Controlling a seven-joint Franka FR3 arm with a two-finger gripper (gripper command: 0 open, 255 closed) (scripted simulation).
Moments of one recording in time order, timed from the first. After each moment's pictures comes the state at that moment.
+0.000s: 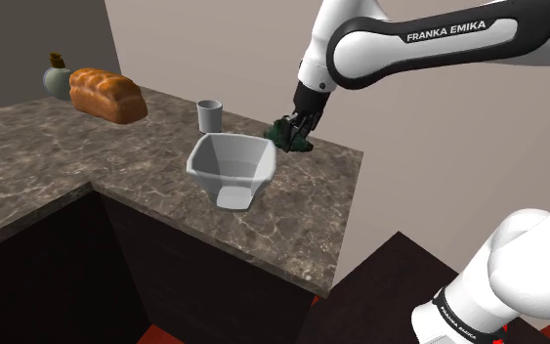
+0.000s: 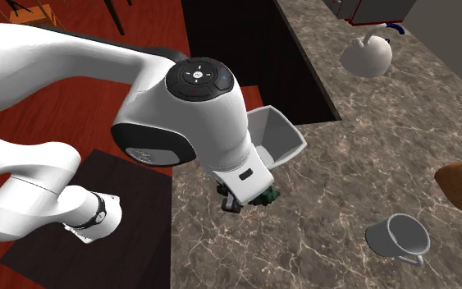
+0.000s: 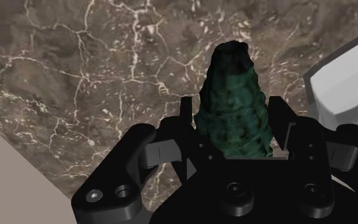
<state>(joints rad) 0.09 -0.26 0.21 -2.17 0.06 2.08 0.10</state>
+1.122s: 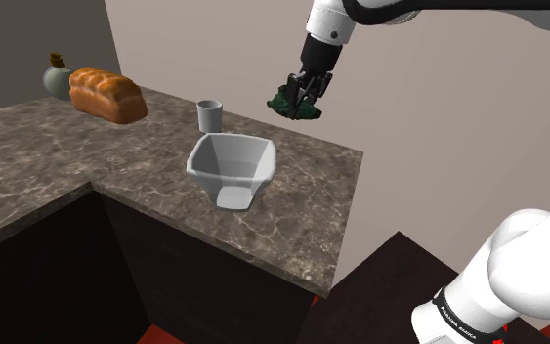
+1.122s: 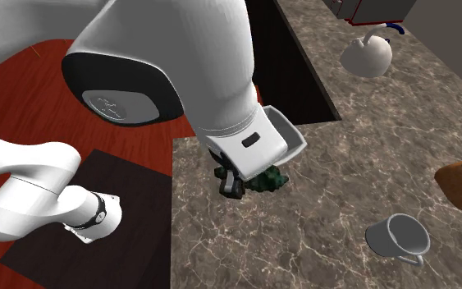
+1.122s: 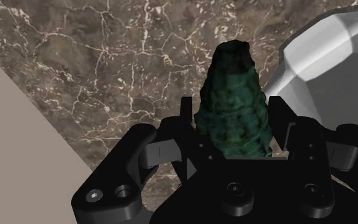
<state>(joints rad) 0.09 -0.26 0.20 -1.95 0.06 1.85 0.10</state>
